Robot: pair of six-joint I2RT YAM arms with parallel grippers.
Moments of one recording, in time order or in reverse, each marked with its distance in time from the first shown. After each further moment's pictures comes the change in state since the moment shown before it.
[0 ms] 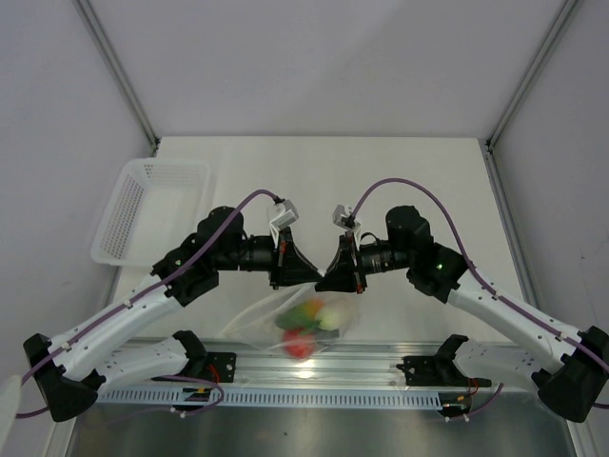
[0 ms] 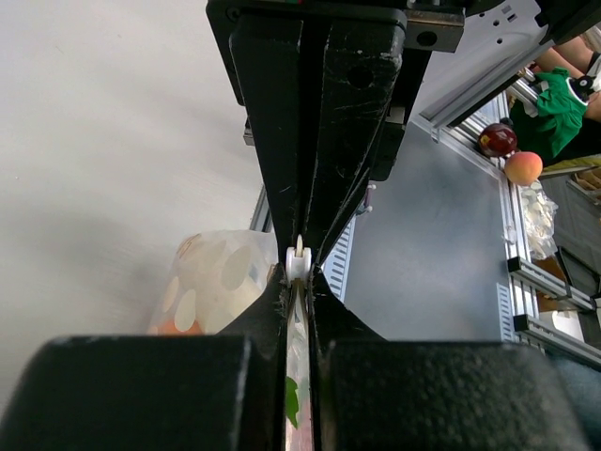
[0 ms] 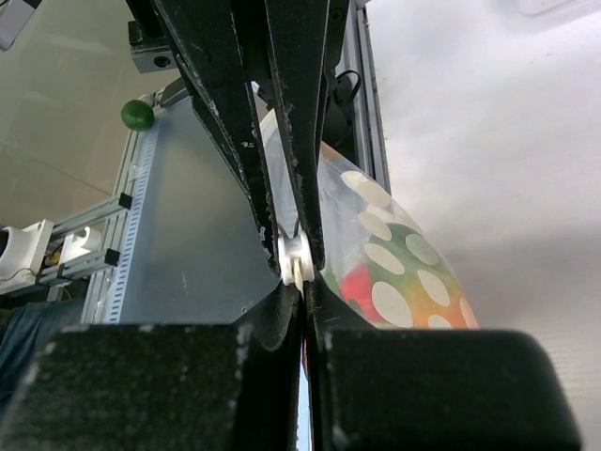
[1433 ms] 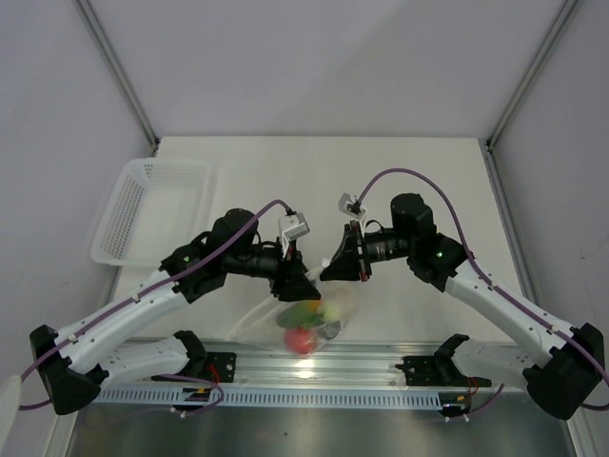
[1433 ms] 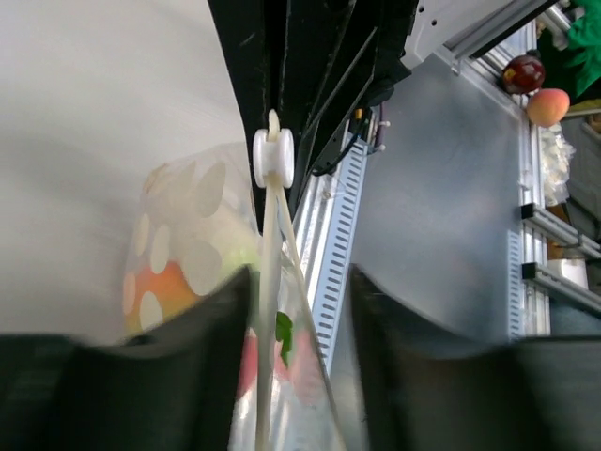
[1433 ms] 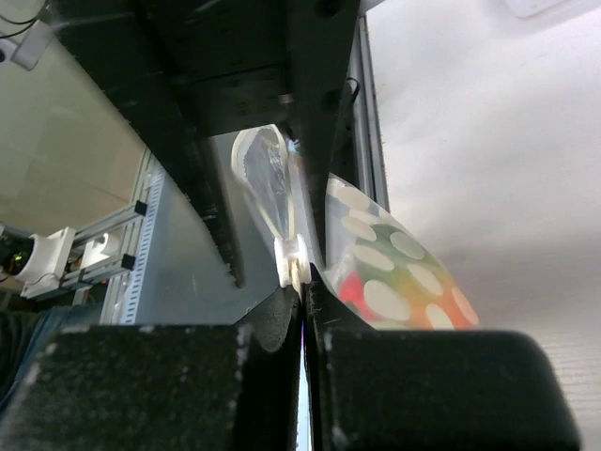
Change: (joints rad) left arm -0.023 0.049 0.015 -0.163 0.014 0.095; right arm -0.119 0.056 0.029 0.001 -0.135 0.007
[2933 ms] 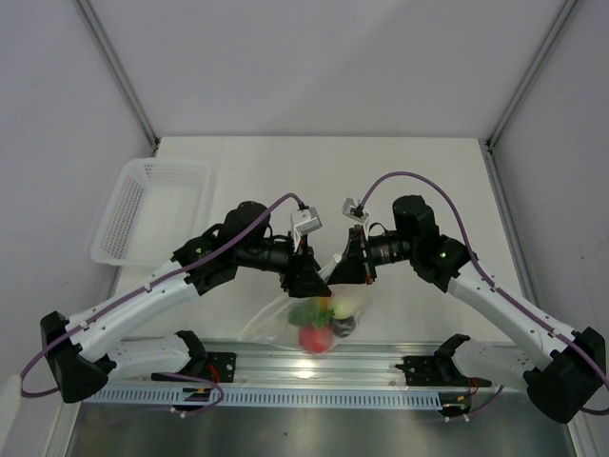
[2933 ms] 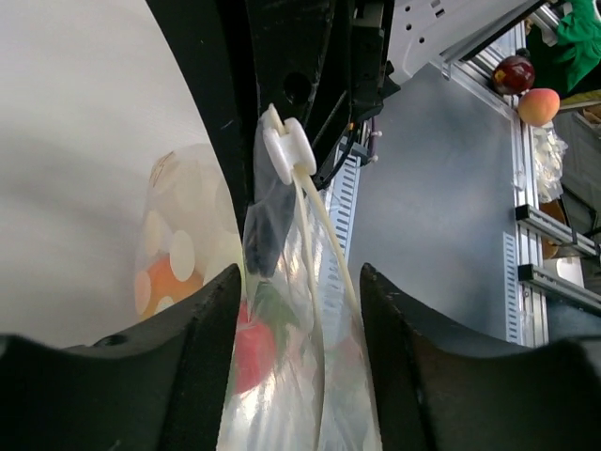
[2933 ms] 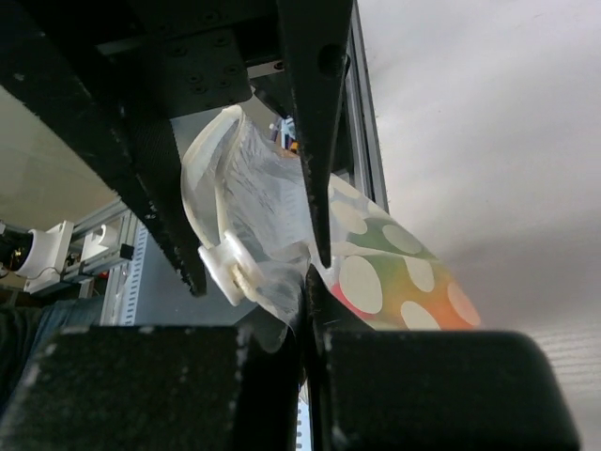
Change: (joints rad) left arm -0.025 0.093 0.069 0.037 0.010 0.003; right arm -0.029 -0.022 -0.019 -0.092 0.002 -0.046
